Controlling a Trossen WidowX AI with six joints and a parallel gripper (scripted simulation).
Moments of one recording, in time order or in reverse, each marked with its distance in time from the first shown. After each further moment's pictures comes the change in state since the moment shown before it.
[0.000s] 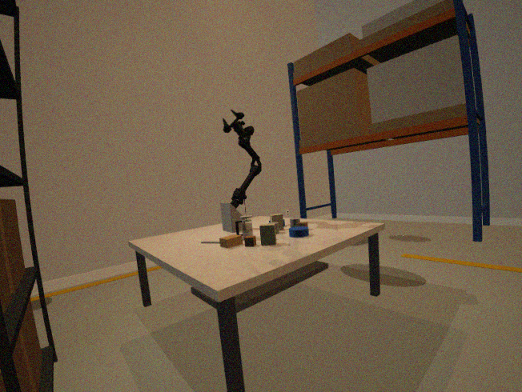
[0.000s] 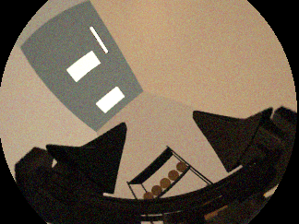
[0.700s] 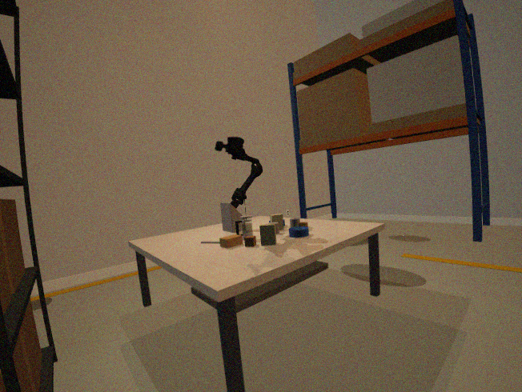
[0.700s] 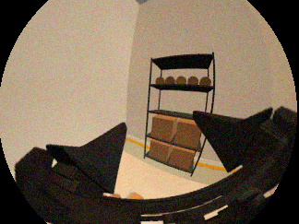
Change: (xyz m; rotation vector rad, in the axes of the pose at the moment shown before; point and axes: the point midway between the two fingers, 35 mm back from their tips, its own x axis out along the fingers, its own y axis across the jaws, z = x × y) arm -0.217 -0.027 -0.250 -0.416 1.126 0.751
